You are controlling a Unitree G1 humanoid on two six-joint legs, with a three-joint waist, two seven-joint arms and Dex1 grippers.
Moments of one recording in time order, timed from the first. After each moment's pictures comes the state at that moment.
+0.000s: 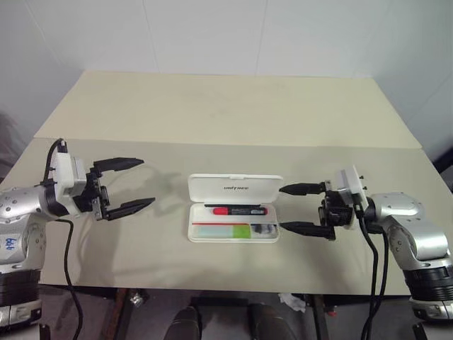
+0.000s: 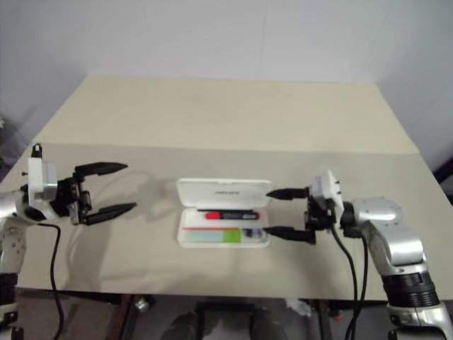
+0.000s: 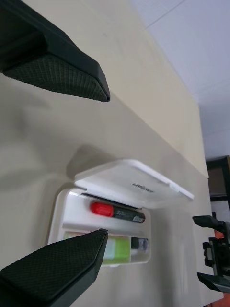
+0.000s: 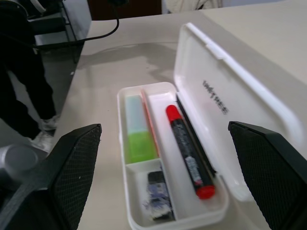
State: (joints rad) left arm -0.37 0.80 0.32 0.11 -0.53 0.02 -1.25; right arm -0.39 -0.70 -0.05 -0.04 0.55 0.27 1.34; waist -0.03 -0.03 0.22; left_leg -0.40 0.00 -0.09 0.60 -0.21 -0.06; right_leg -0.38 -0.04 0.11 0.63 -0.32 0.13
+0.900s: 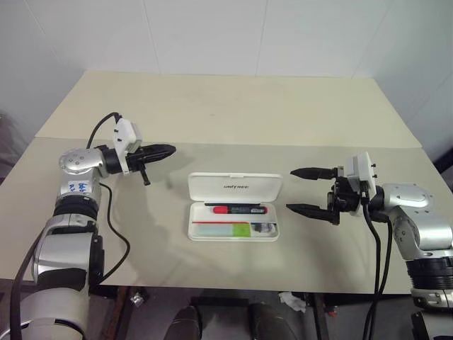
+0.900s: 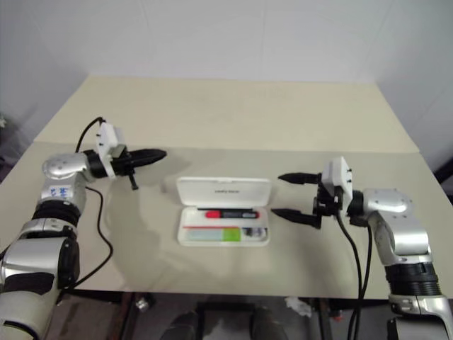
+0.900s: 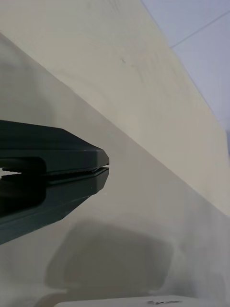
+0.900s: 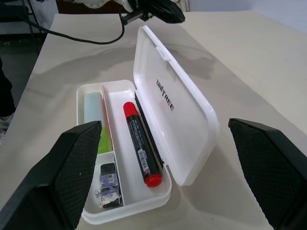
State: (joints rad) left arm -1.07 0.58 0.10 1.16 -0.16 -0.40 -1.22; right arm -0.44 -0.70 -0.10 0.05 0.52 0.19 1.30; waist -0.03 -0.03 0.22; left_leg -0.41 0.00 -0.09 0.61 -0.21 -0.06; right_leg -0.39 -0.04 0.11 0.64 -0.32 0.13
